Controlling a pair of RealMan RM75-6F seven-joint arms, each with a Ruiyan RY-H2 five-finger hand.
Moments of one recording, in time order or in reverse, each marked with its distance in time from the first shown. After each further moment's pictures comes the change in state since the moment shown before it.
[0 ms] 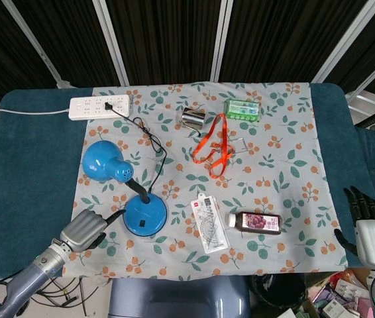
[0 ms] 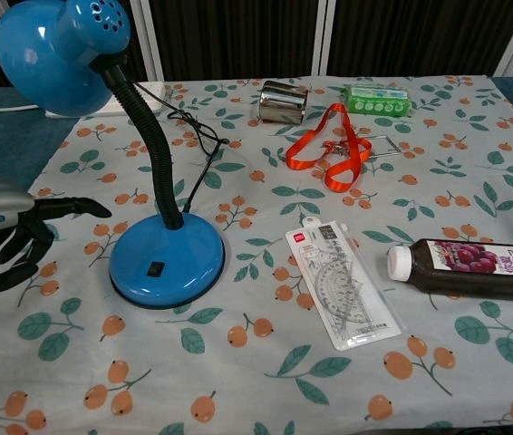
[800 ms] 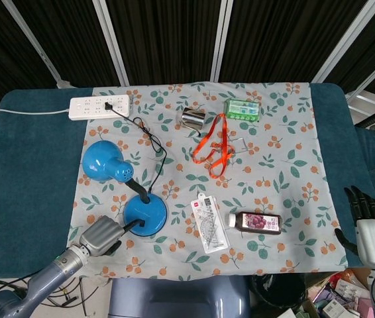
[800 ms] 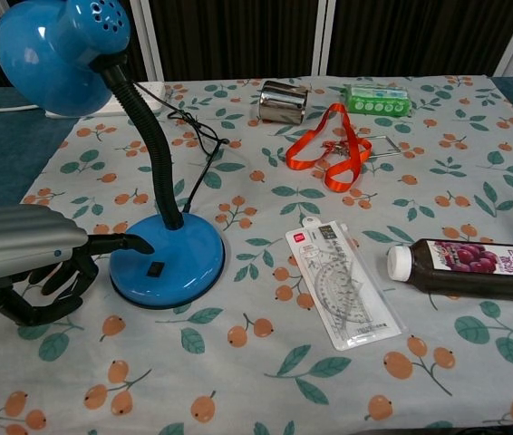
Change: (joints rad) left arm -0.064 -0.093 0.010 0.004 -0.089 -0.075 0.064; right arm 0.002 0.000 0.002 0.003 0.002 -0.002 0.004
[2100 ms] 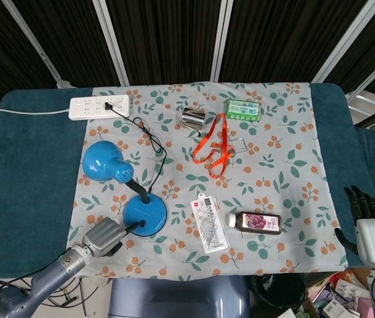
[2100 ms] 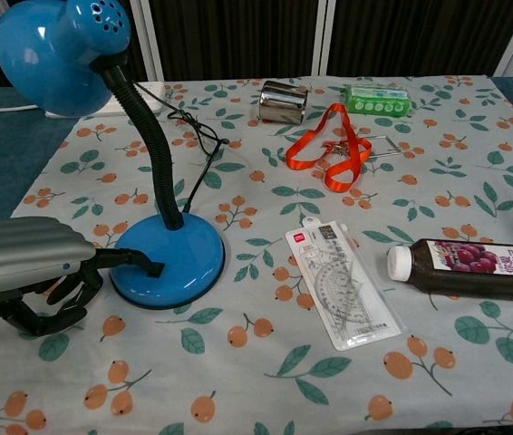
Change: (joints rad) left arm -0.045 -0.024 0.035 0.028 -0.037 -0.022 0.003; right arm 0.002 0.001 0.002 -0.001 0.005 -0.001 0.001
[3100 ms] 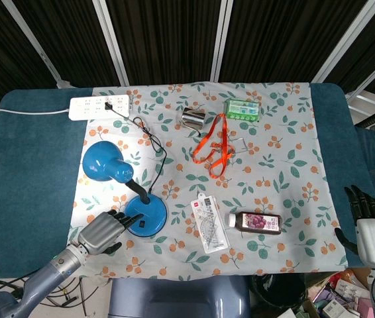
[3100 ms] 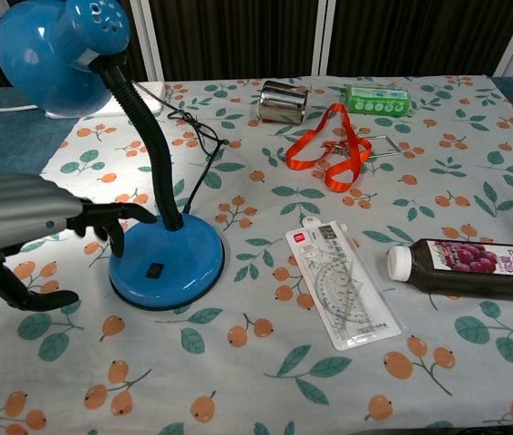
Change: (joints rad) left arm 0.025 0.075 0.004 -0.091 0.101 0.156 -0.025; right arm 0.000 -0.001 0.000 0.000 -0.002 0.004 0.001
